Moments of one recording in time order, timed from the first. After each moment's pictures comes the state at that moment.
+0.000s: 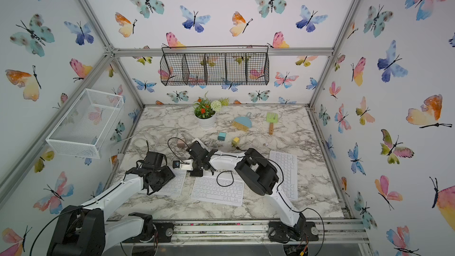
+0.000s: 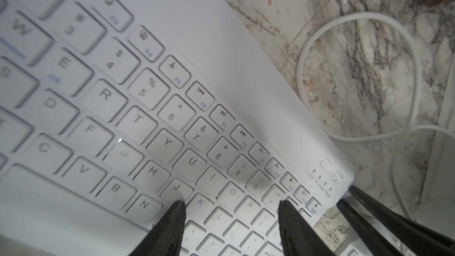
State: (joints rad) left arm -0.20 1.18 0.49 -0.53 0.02 -0.88; right arm 1.04 2.24 1.55 -0.22 -0.23 -0.72
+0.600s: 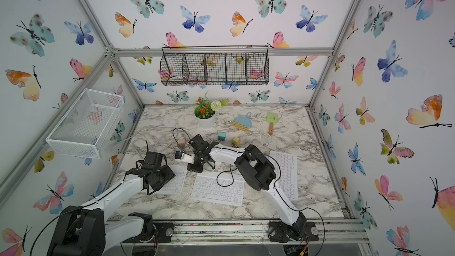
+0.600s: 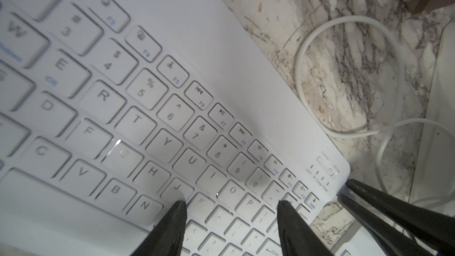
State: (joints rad) left arm -0.19 1.17 0.49 -0.50 0.03 -0.87; right arm 0.97 2.32 1.71 -0.38 -0.45 -0.47
